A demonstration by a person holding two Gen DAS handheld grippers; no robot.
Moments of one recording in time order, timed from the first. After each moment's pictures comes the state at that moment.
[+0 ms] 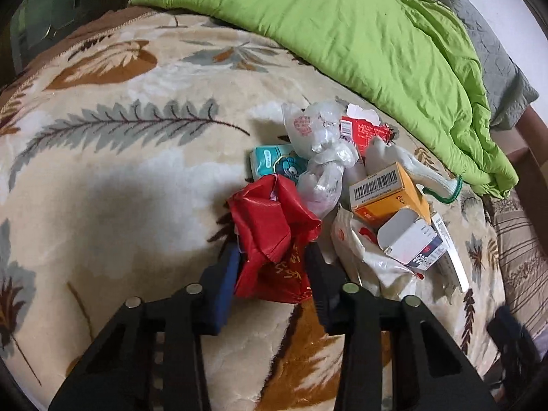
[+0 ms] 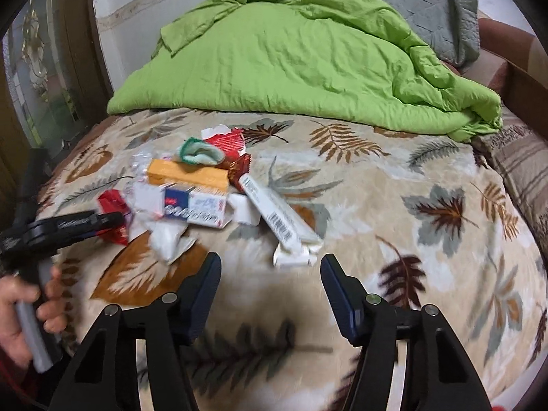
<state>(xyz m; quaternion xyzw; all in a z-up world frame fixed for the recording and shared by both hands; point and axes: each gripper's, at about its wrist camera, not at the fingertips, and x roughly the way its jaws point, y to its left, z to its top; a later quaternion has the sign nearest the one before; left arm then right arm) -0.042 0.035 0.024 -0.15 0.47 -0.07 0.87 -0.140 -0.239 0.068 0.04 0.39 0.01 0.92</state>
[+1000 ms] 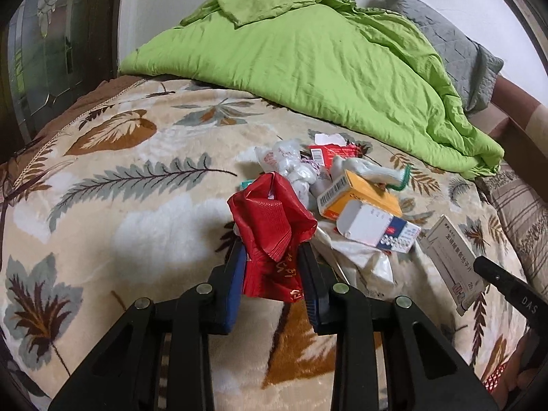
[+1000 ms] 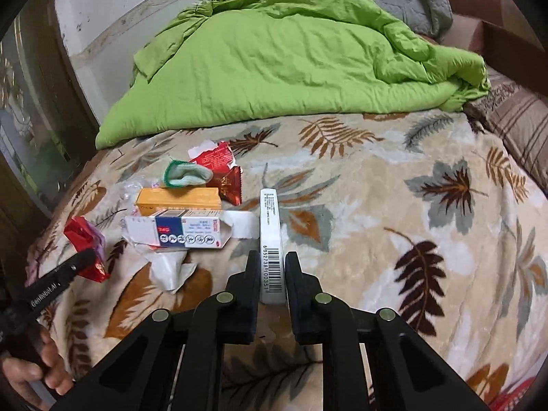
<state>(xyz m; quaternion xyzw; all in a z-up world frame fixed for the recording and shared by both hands) -0.088 0.024 0.061 -0.07 0.38 -0.09 0.92 -0.139 -0.248 0.063 0.13 0.38 -0.01 0.92</state>
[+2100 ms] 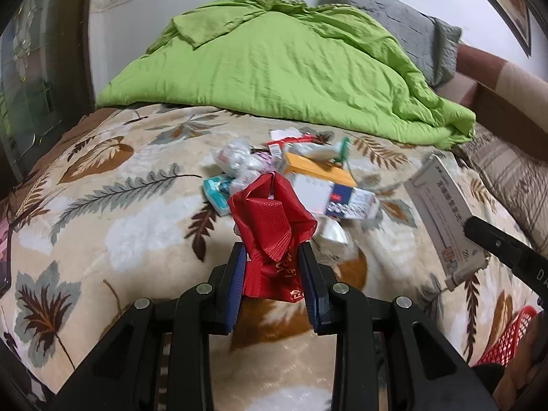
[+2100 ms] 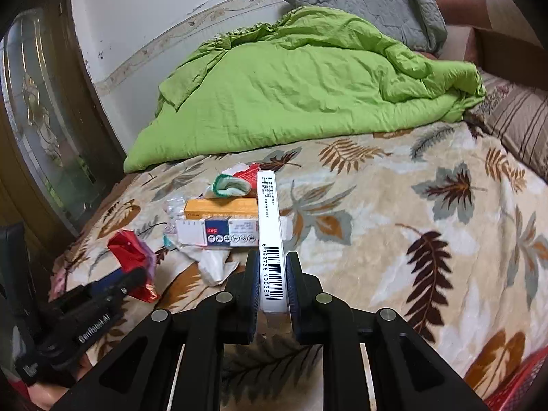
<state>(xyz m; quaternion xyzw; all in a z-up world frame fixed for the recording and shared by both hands) -0.137 -0.017 0.069 0.01 0.35 -0.13 0.93 -0.189 -0.229 0.079 0.16 0.31 0.01 0.94</state>
